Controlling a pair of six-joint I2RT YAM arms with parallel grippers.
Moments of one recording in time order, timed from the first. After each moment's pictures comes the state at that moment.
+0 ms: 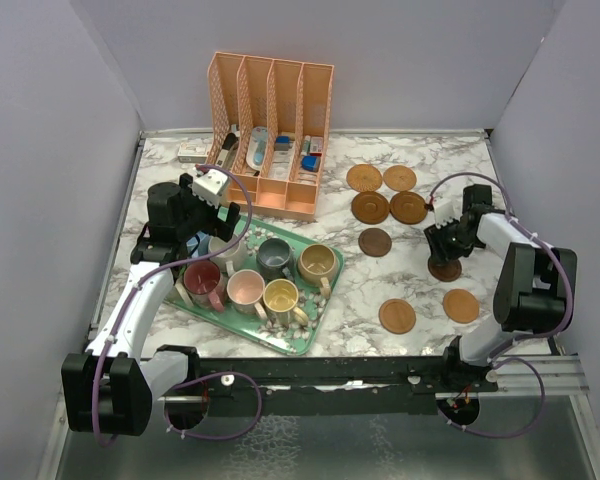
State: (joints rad) left arm -0.08 1.08 0.78 -0.09 0.40 0.30; right arm -0.15 1.61 0.93 -0.58 -0.25 -0.61
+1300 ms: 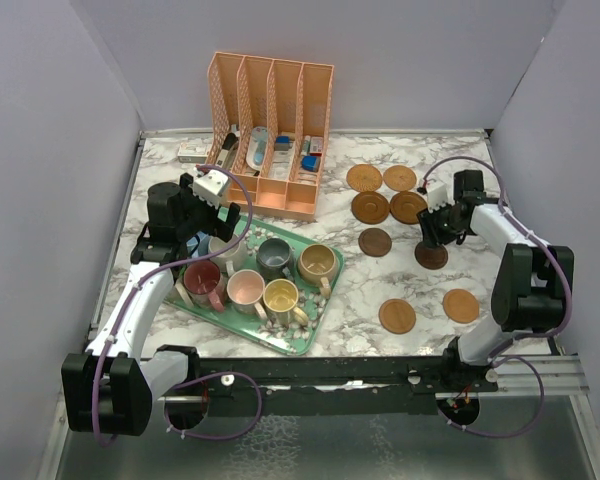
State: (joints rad) left arm -0.08 1.08 0.78 -0.09 0.40 0.31; right arm -0.06 1.61 1.04 -0.56 -0.27 -0.51
